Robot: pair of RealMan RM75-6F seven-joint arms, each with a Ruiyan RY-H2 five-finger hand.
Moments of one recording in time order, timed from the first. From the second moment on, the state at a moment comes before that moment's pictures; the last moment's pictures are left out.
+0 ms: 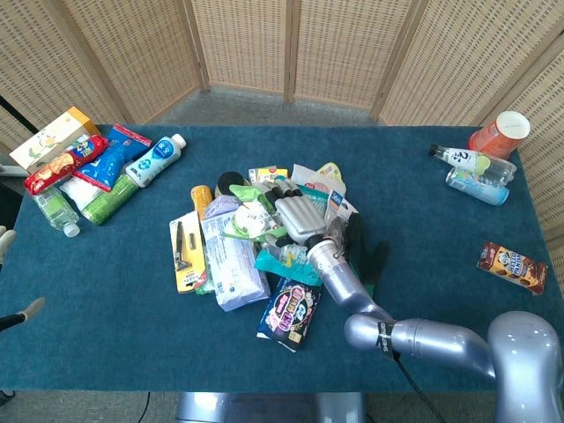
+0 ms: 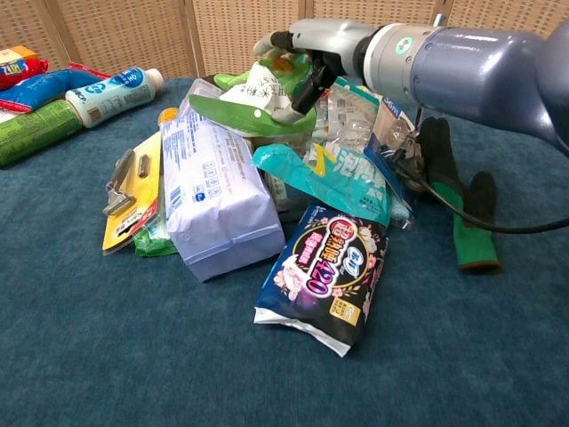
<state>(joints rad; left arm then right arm) -0.02 -0.98 -0.09 -1.82 1.52 1.61 0.10 1.04 -1.65 0.40 -1.44 -0.76 0.84 -0.38</state>
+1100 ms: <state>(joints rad) -0.03 -0.98 -0.09 -1.82 1.52 1.61 0.09 1.02 -1.62 0.49 -1.47 -0.96 0.99 -0.19</state>
